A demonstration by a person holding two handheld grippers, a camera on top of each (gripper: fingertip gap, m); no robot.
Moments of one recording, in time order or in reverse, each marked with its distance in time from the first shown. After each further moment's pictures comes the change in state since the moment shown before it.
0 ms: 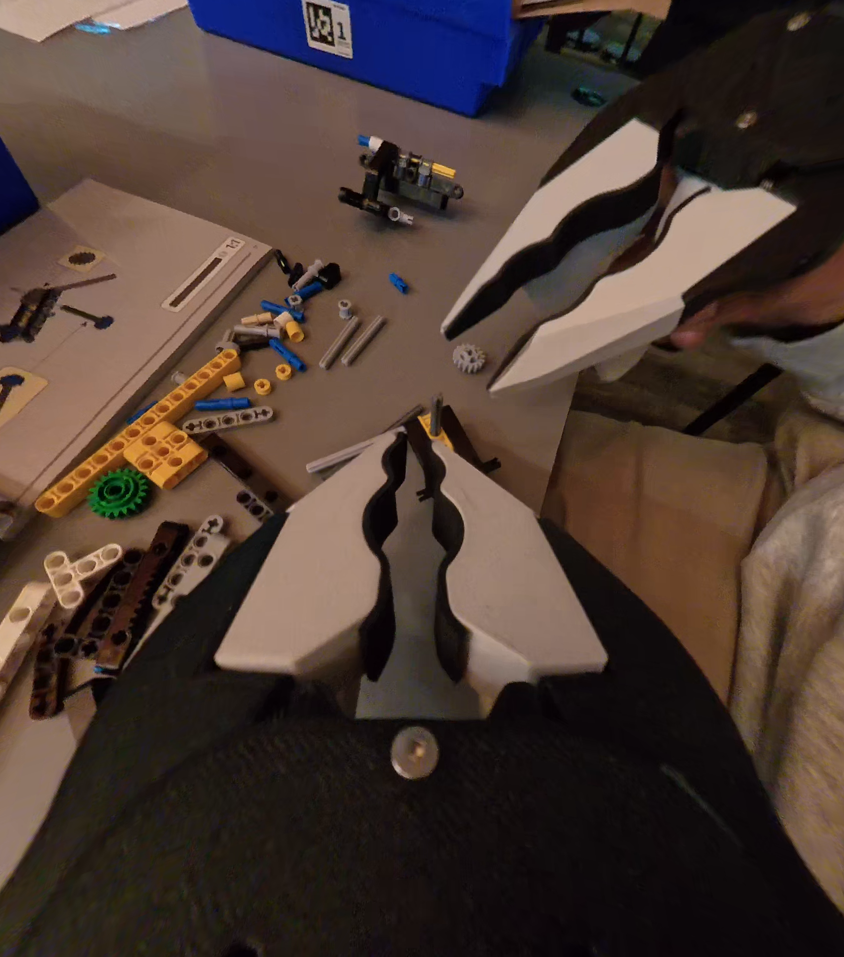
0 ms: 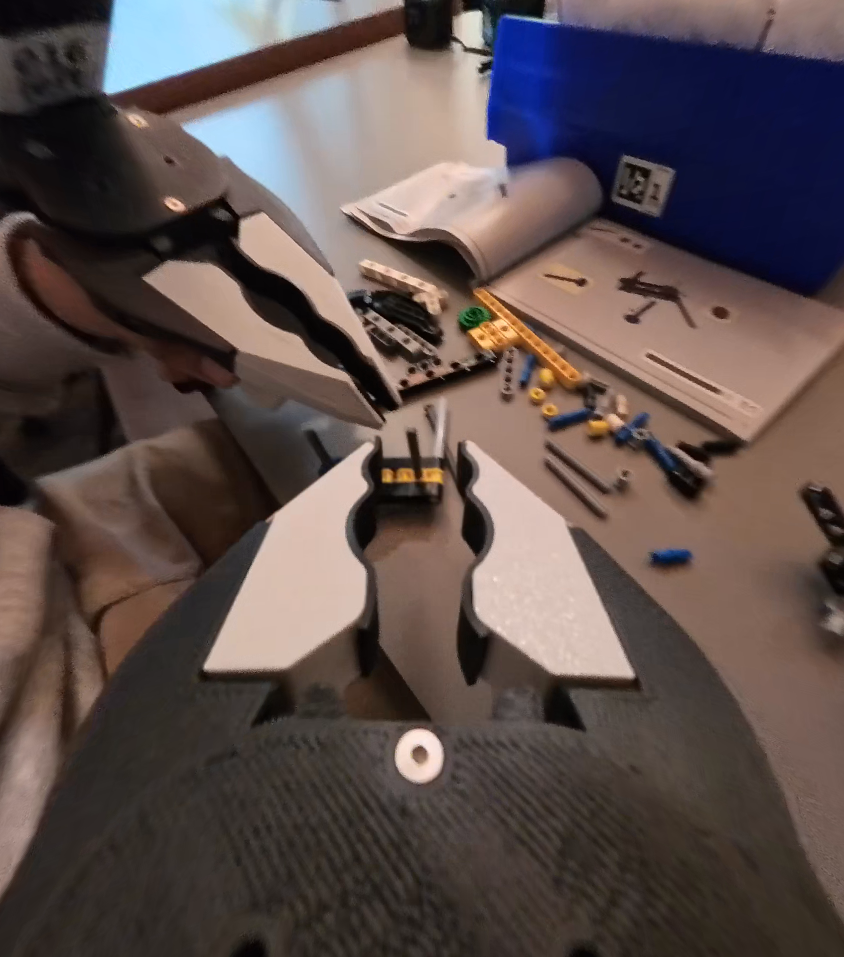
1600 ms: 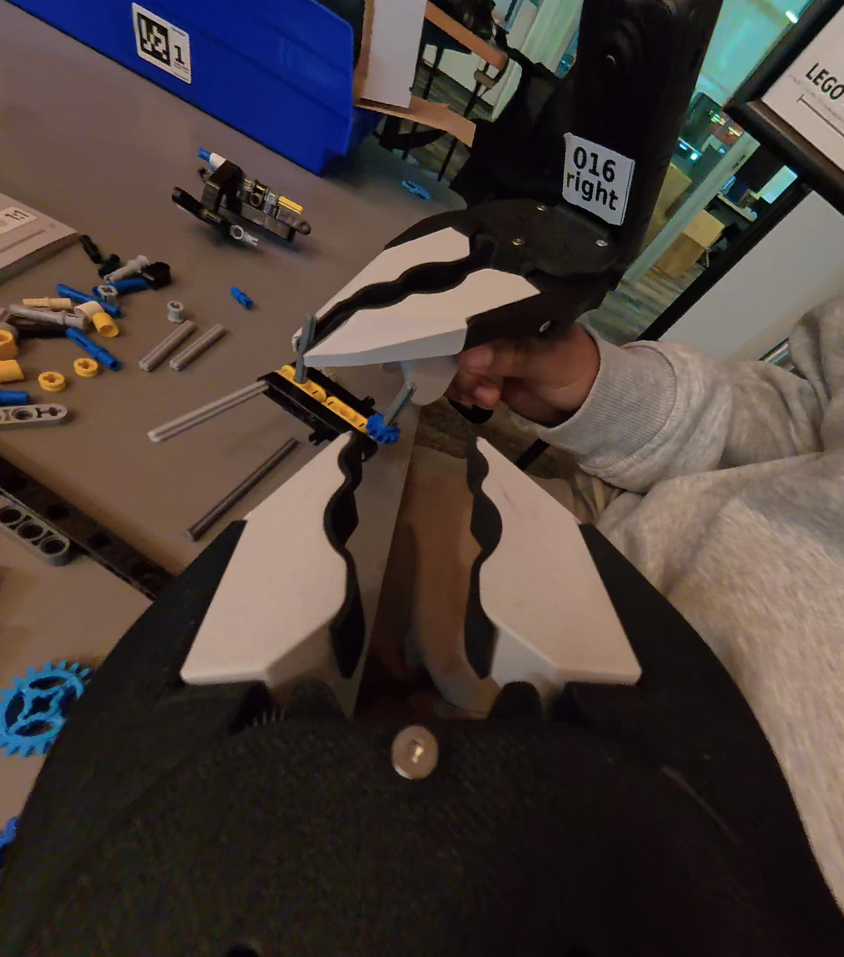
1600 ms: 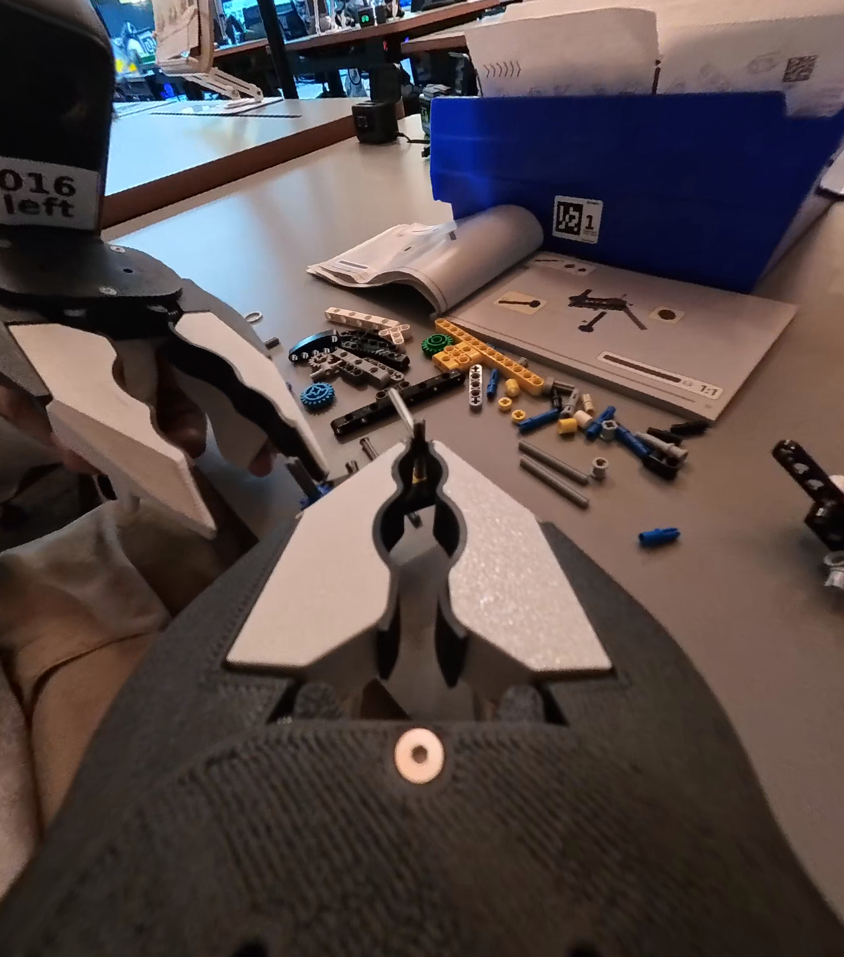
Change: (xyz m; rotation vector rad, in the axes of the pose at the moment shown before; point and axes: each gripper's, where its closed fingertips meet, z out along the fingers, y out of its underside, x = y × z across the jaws) left arm 0.055 -0.006 -0.006 0.132 0.330 -0.190; right arm 0.013 0.001 0.000 0.140 0.079 0.077
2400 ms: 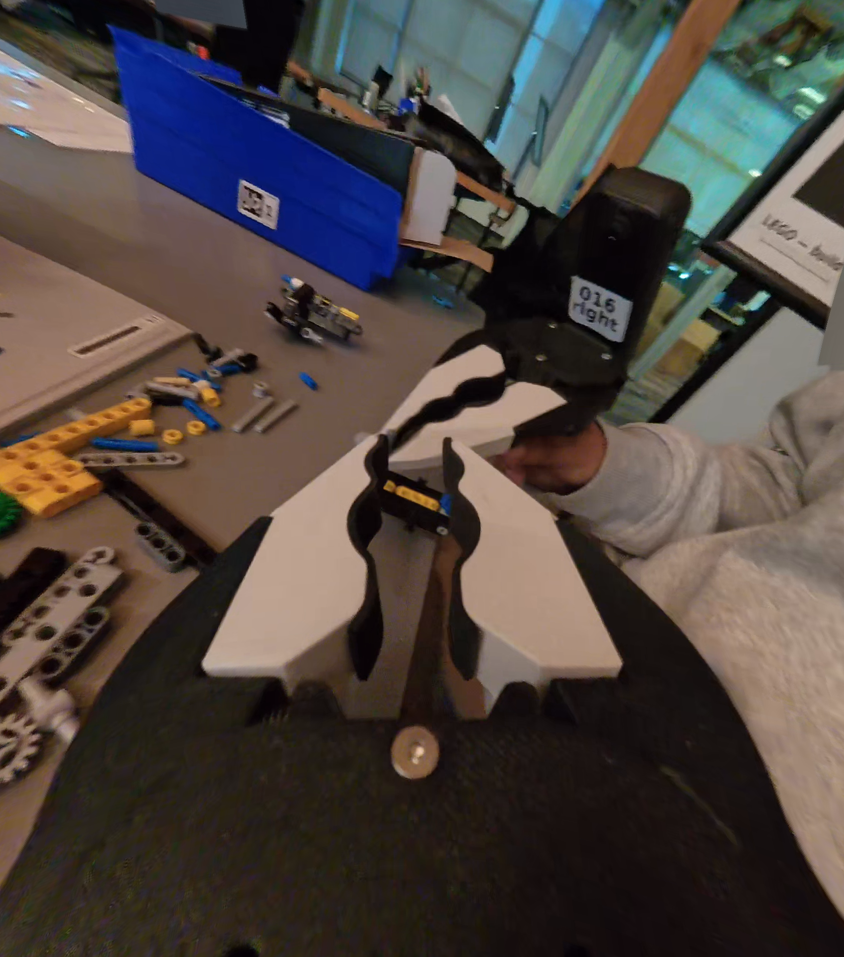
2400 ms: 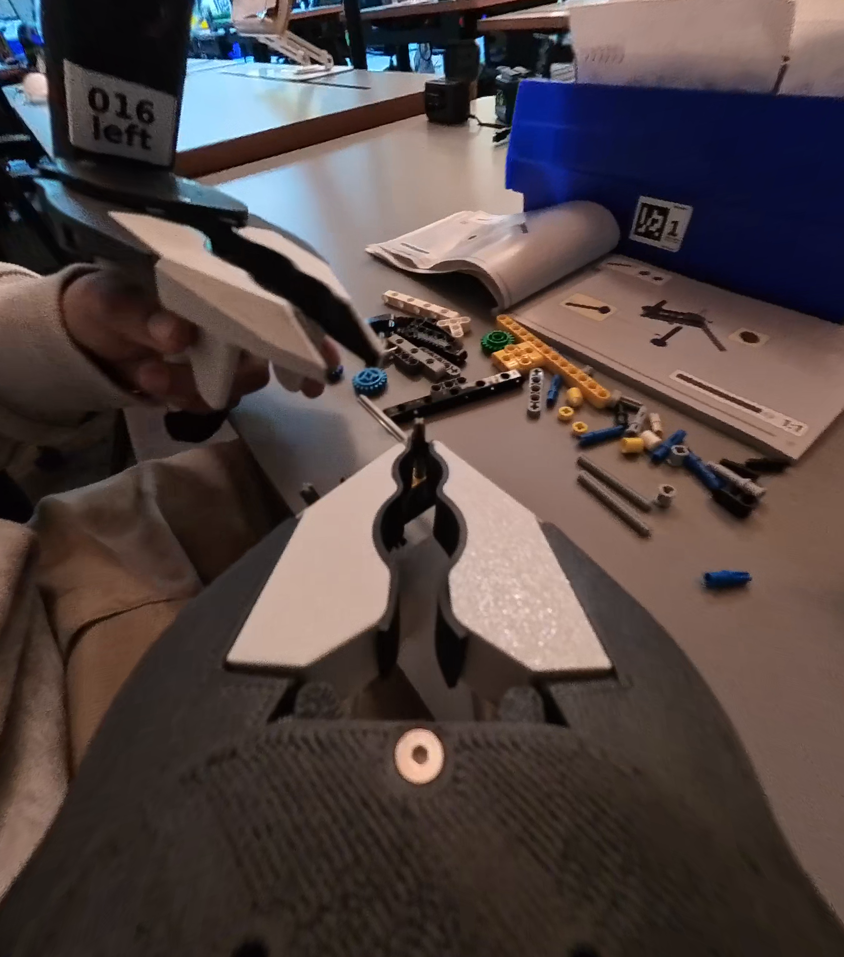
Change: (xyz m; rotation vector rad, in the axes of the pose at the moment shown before) left arm -0.017 -0.032 -0.027 0.204 -0.046 -0.005; right arm -0.025 0.005 0.006 -0.027 -0.104 -0.082
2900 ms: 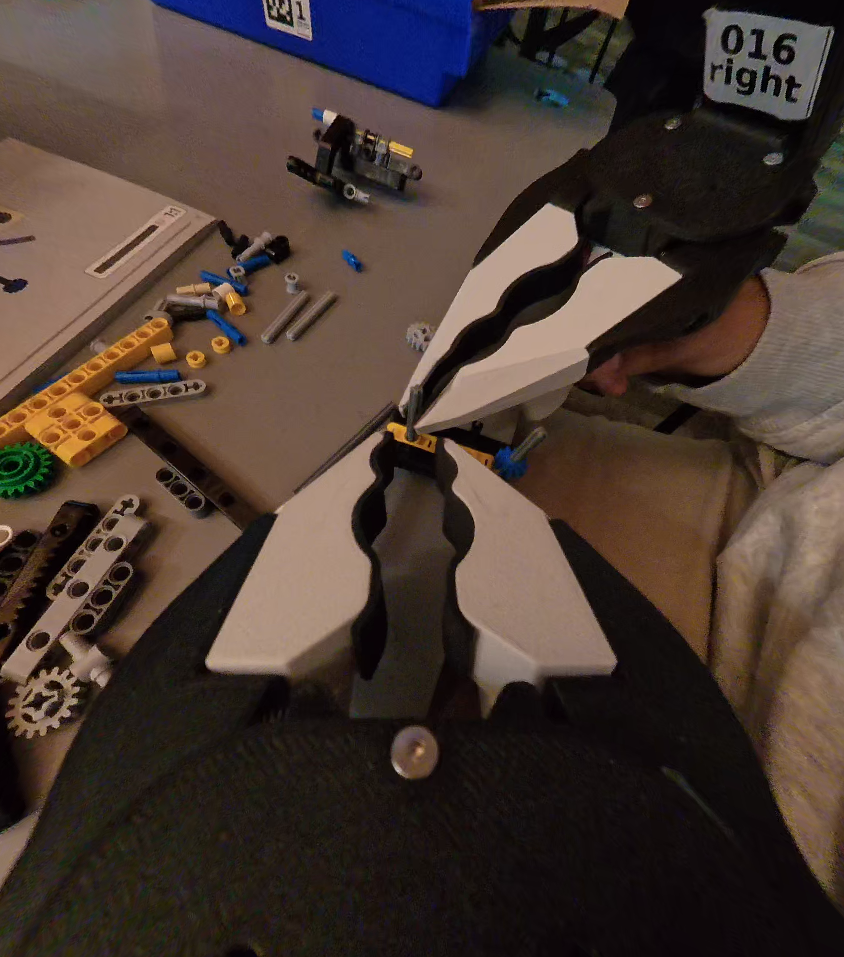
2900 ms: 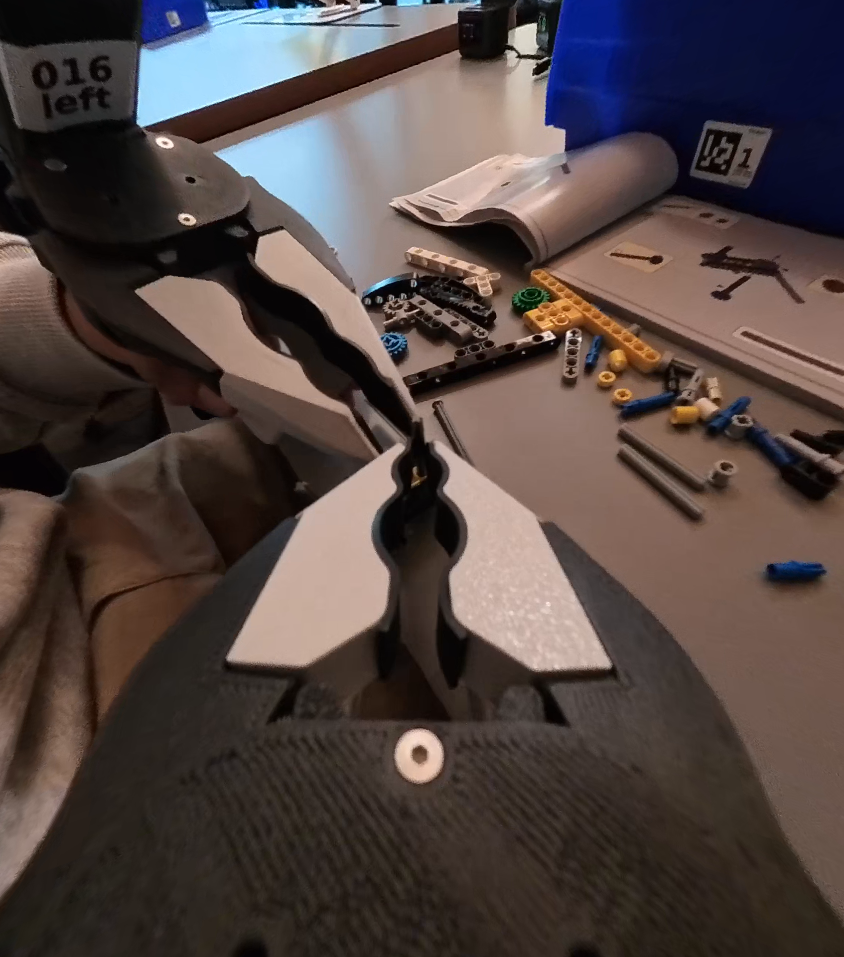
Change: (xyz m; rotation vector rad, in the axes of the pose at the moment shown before) left arm -0.020 0.050 0.016 -0.307 -0.220 0.198; right arm -0.007 0.017 0.008 -0.067 -0.068 0.040
